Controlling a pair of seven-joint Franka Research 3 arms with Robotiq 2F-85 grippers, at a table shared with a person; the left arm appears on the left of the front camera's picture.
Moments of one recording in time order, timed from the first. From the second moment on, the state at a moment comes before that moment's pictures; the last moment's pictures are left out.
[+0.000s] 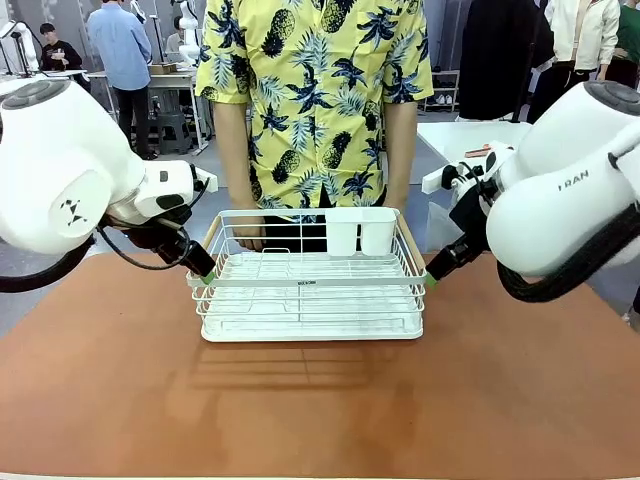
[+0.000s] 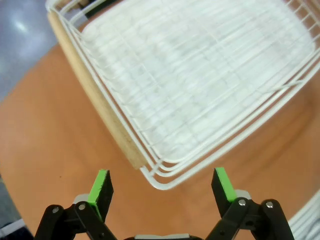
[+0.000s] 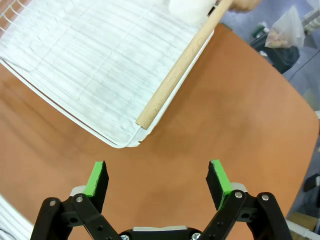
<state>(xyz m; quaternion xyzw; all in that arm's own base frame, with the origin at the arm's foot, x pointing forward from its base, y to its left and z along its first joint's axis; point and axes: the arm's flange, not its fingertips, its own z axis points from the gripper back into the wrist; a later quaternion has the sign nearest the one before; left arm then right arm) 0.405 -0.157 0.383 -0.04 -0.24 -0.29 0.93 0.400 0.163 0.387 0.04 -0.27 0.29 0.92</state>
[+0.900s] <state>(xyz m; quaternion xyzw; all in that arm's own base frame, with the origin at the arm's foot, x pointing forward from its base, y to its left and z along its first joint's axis) 0.389 0.032 0.517 -0.49 -0.16 -0.12 0.85 0.410 -0.016 0.506 0.46 -0.04 0.07 0.88</state>
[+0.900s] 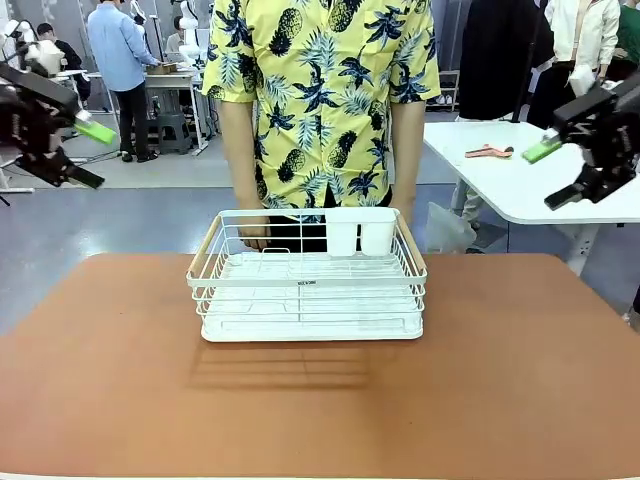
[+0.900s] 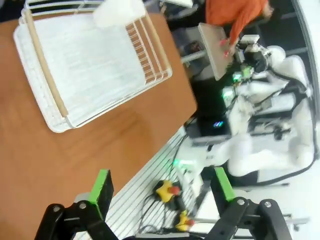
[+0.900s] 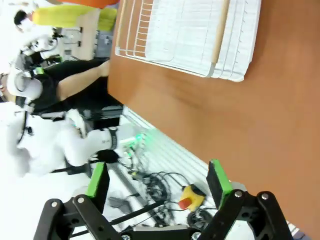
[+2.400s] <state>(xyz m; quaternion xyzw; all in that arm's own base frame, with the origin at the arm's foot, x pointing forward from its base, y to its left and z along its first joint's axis) 0.338 0.193 0.510 -0.56 -0.22 -0.01 0.80 0.418 -0.214 0.459 0.53 -0.05 -0.11 0.84</state>
